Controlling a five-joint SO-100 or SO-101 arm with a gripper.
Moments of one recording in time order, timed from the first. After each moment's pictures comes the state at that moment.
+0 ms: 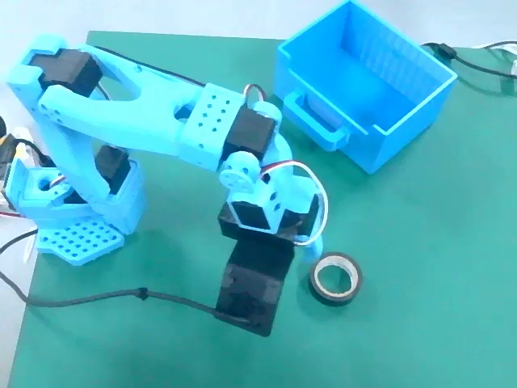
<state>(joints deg) 21.0 105.7 106.6 69.7 -4.5</state>
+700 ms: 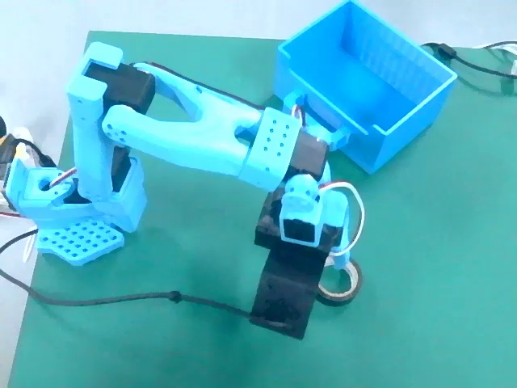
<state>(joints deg) 16.1 86.0 95.4 69.7 -4.7</state>
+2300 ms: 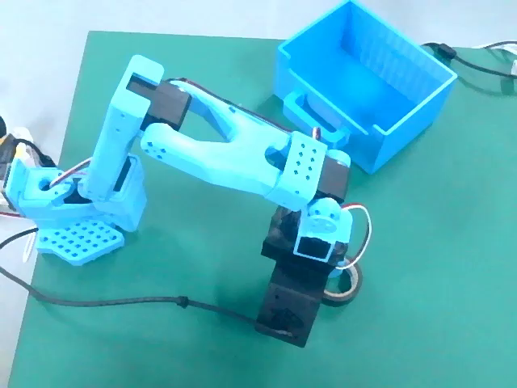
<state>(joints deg) 16.3 72.8 90.3 70.5 -4.7</state>
